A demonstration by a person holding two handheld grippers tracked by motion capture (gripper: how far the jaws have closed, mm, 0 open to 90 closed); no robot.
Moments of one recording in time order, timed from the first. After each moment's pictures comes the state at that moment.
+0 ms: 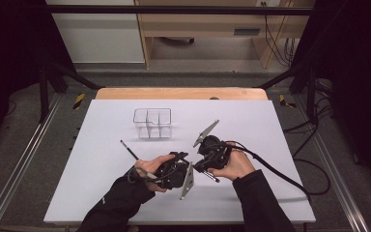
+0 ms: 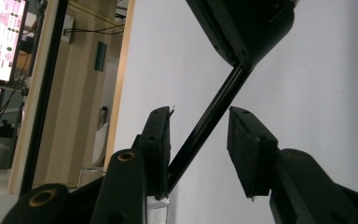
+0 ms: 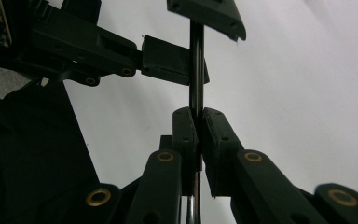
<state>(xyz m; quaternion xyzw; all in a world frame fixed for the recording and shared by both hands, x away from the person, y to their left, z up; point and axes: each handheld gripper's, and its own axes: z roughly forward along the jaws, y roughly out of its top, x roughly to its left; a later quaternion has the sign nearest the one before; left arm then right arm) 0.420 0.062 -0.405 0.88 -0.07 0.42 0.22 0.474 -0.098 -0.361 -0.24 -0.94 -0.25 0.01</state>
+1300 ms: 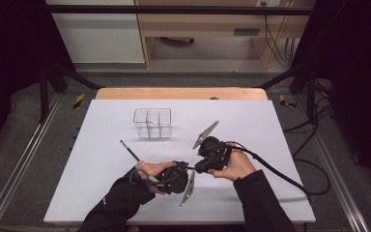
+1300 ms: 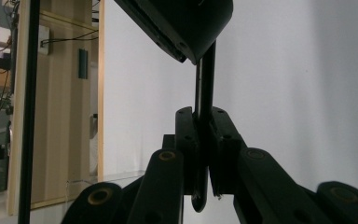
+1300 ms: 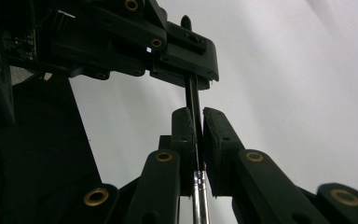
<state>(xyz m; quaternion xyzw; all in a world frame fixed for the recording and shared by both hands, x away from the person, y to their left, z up) 0.415 0.061 -0.412 0.89 -0.12 0.40 0.18 0.471 -0.098 -0.359 -0.22 -0.94 -0.25 0.01</state>
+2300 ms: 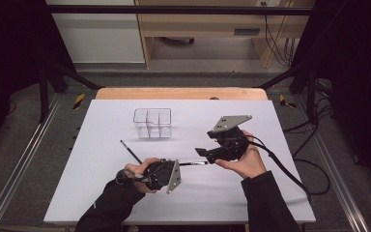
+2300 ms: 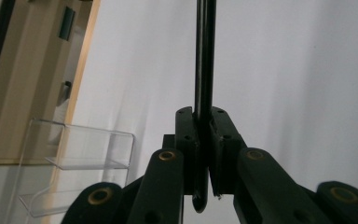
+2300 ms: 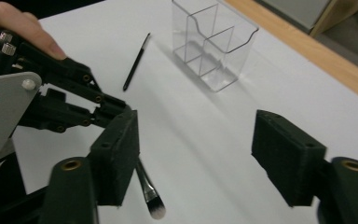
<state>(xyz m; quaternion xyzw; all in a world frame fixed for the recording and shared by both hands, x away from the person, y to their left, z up) 0.428 0.097 -0.415 0.91 0.00 0.34 0.22 0.464 -0.133 -0.325 -0.27 -0.86 -0.41 -0.15</state>
